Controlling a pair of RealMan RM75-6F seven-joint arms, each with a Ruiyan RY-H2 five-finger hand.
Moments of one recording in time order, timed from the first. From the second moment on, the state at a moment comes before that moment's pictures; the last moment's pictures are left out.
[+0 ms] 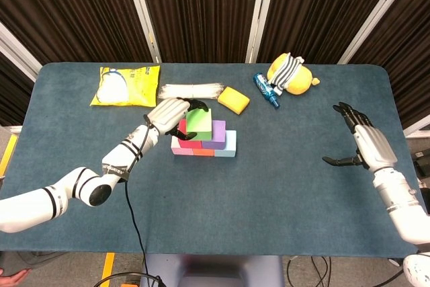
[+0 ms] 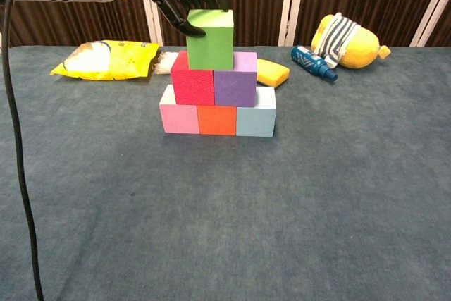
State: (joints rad) left arm -1.14 -1.32 -0.31 -1.40 1.06 0.59 -0.12; right arm 0.44 -0.87 0.23 -1.84 -1.17 1.01 0.25
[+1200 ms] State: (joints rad) left arm -1.13 -1.30 -0.29 -1.43 1.07 0.59 -0.11; right arm 0.43 -0.87 0.24 -1.84 -1.17 1.01 0.27
